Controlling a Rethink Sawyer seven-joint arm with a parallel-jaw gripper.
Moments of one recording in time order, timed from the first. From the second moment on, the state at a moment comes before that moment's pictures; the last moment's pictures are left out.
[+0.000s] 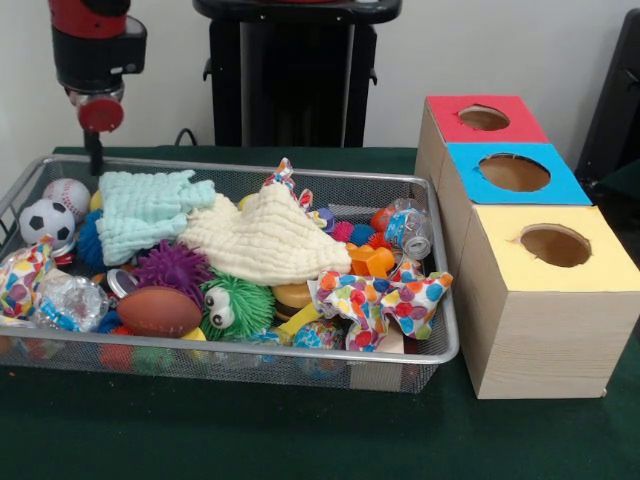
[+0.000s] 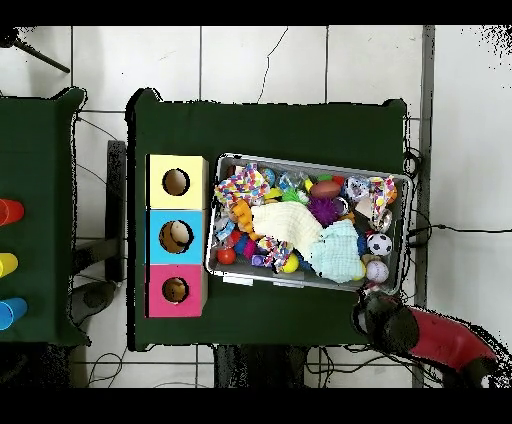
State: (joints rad) arm -0.82 -0.57 -0.02 1.84 -0.60 0.28 2.60
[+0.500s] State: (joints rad) arm -0.77 -0.52 -0.03 1.79 -0.64 0.25 2.60
